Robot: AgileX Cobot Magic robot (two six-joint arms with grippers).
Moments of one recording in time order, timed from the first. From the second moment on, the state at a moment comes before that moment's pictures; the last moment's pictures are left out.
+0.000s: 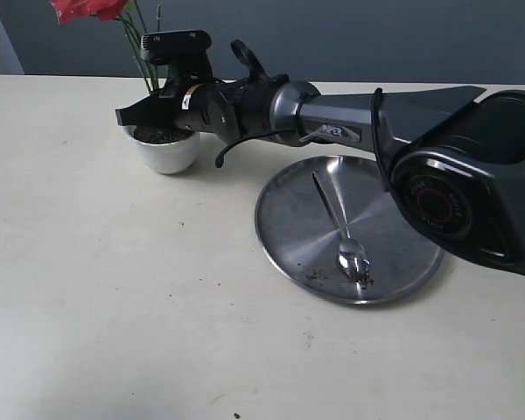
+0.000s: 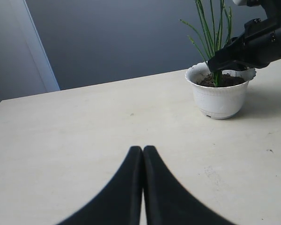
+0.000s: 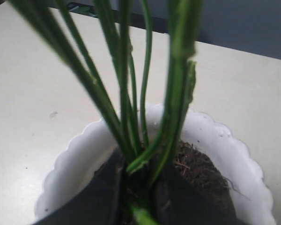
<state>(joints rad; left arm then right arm) -0.06 0.03 0.00 0.03 0.21 0.10 0.85 2.46 -1.92 0.10 0.07 0.13</state>
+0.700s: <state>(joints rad) -0.06 0.03 0.00 0.03 0.21 0.10 0.85 2.49 -1.93 0.10 0.08 0.18</state>
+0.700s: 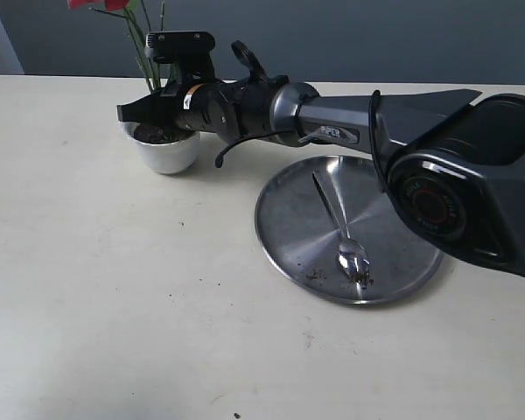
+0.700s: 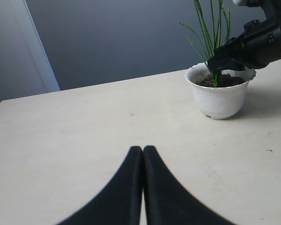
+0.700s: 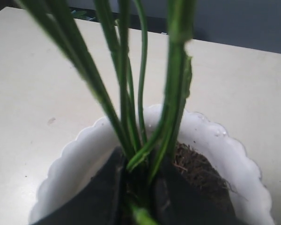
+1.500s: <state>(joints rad) -0.06 0.03 0.00 0.03 0.21 0.10 0.85 2.51 -1.94 0.10 0.09 0.21</state>
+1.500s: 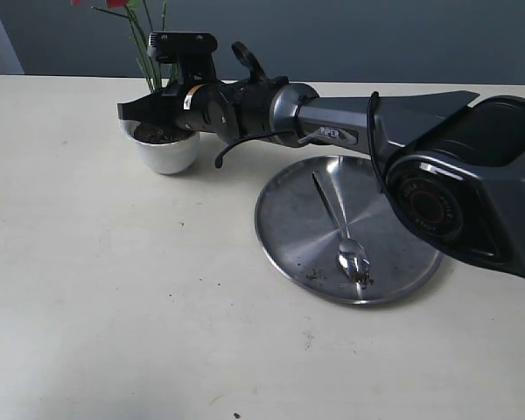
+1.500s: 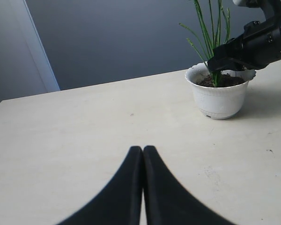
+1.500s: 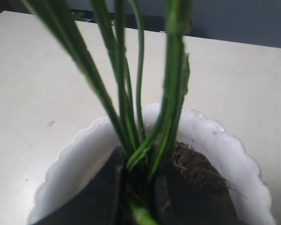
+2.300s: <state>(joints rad) -0.06 0.03 0.00 0.03 0.21 0.10 0.85 2.51 -1.94 0.14 0.11 0.22</state>
